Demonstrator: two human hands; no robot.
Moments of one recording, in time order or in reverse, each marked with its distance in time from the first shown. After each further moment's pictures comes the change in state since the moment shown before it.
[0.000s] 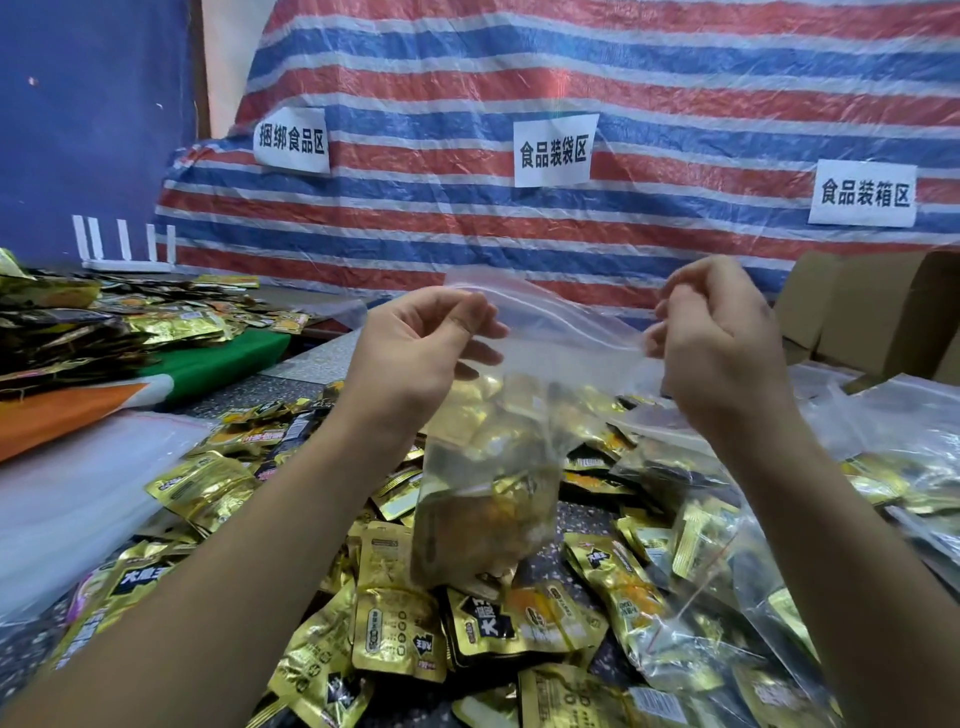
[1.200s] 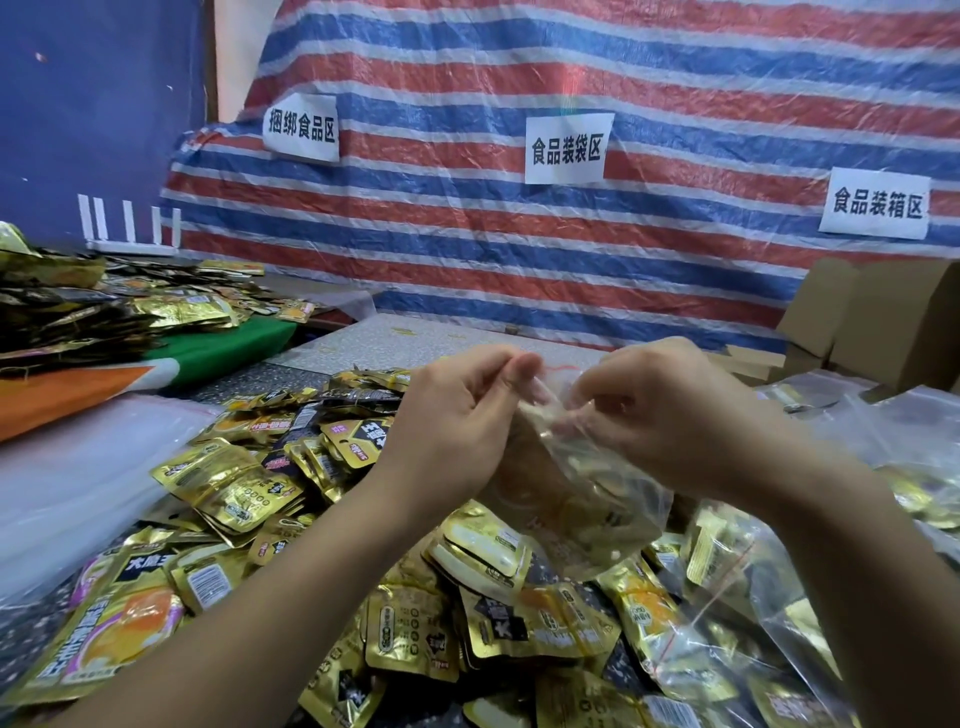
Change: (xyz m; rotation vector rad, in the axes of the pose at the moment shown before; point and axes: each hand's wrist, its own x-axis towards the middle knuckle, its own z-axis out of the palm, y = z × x) left_hand -0.031 -0.028 0.004 0.270 -0.080 0.194; right_hand -0.021 -0.027 0.002 -0.394 -0.796 -0.300
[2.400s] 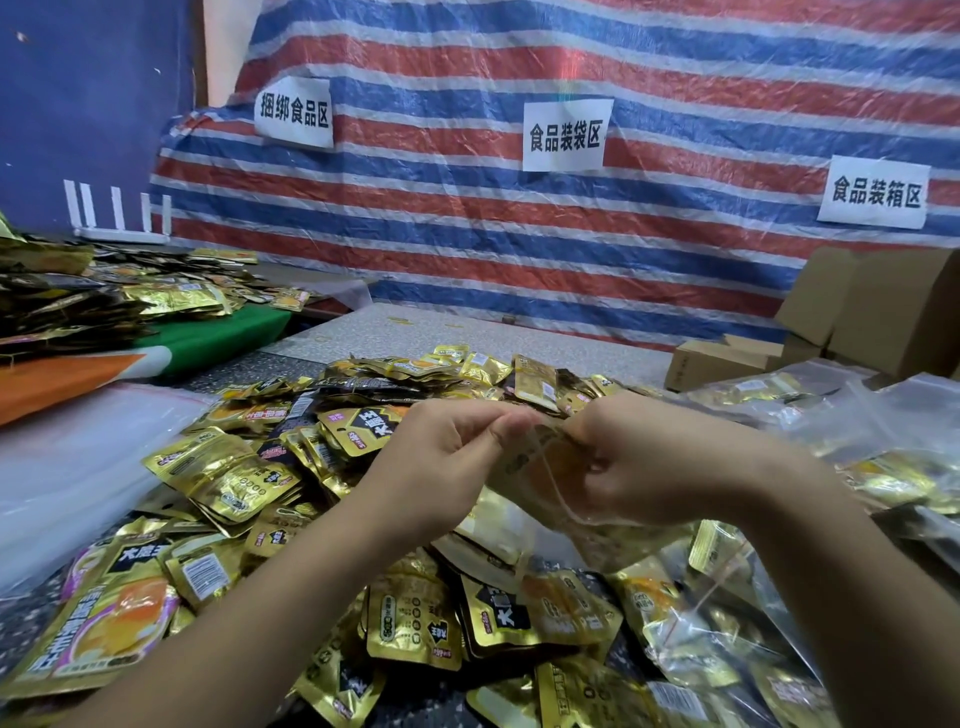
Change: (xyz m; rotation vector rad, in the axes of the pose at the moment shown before) left_hand -0.024 -0.022 -0.007 -0.063 -0.233 -0.099; right_hand 0.003 0.004 0.025 -0.092 -0.382 0.175
